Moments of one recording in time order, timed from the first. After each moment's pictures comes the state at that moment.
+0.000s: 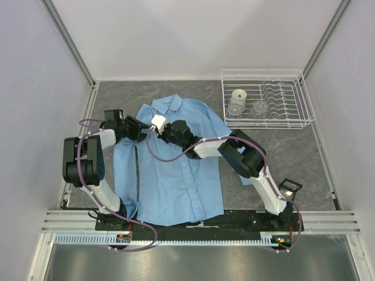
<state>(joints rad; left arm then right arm) 0.08 1.77 0.91 -0.01 0.51 -1.05 0.86 2.29 1.41 0.67 -0.06 -0.30</state>
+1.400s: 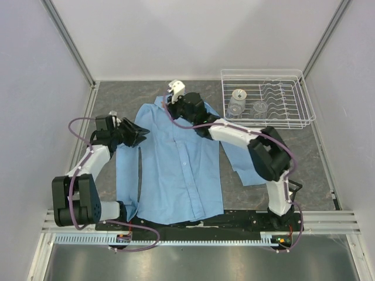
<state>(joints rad) 0.10 1.35 0.72 -0.11 0.50 -0.92 0.78 2.08 1.53 0.40 -0.01 -0.02</state>
